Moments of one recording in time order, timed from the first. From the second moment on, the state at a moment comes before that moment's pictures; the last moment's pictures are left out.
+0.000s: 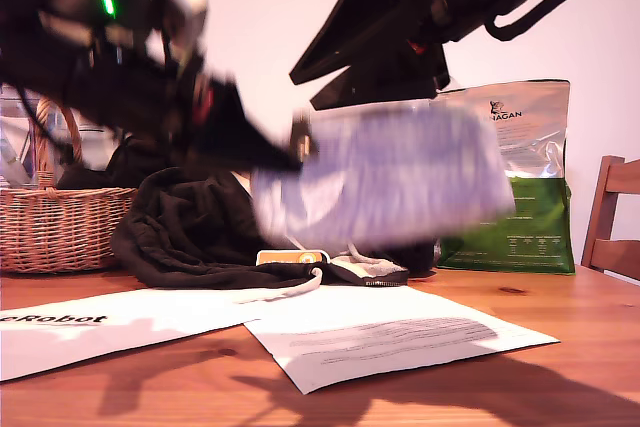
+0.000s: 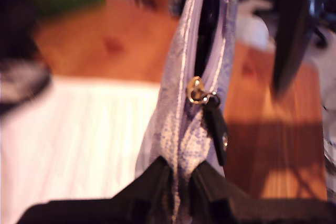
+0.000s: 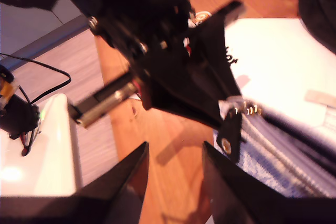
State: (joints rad) left arm -0.48 1.54 0.78 0.23 0.73 0.19; right arm 0.57 1.41 0.97 -0.25 -0.67 -0.15
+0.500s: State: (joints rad) left arm -0.48 1.54 0.78 0.25 0.74 0.18; right arm 0.53 1.41 0.97 -0.24 -0.59 -0.13
